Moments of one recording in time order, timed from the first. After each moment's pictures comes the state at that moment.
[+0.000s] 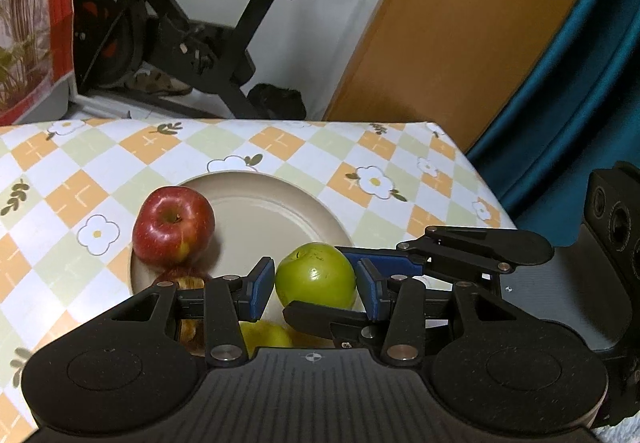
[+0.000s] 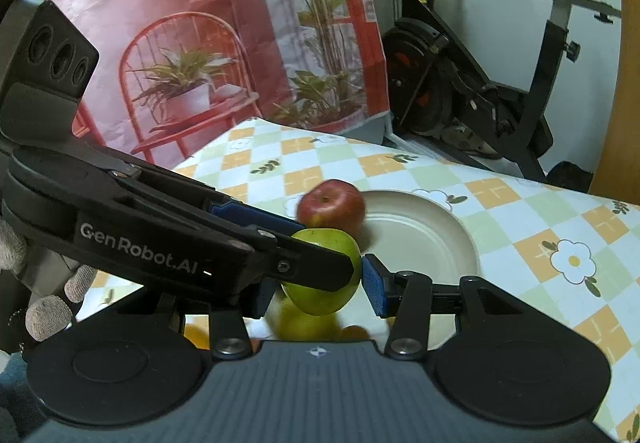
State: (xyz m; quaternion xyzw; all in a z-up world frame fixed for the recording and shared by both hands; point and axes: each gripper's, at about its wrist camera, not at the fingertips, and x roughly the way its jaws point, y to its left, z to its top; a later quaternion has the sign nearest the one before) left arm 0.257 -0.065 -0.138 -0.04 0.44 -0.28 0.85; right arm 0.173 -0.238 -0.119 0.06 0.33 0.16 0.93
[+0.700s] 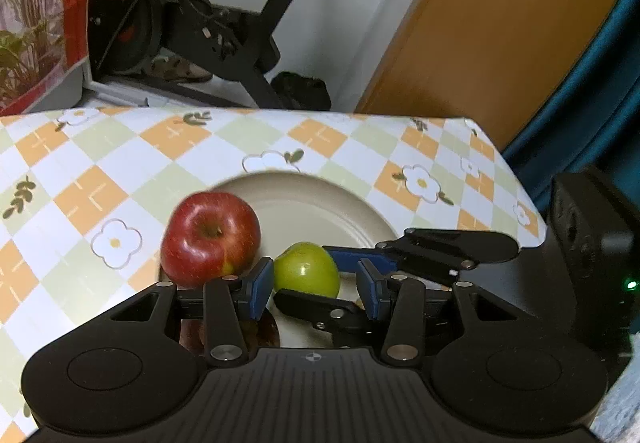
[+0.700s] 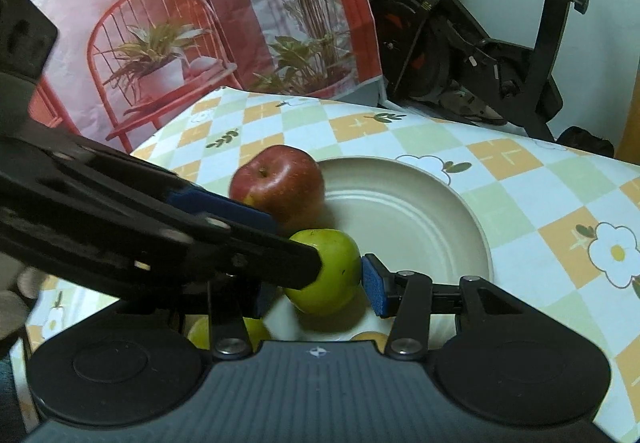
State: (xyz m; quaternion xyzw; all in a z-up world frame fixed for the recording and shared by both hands) left arm 0.290 -0.050 -0.156 -0.03 0.46 -0.26 0.85; right arm 0.235 -0.248 -0.172 0.07 0.36 0.16 0.92
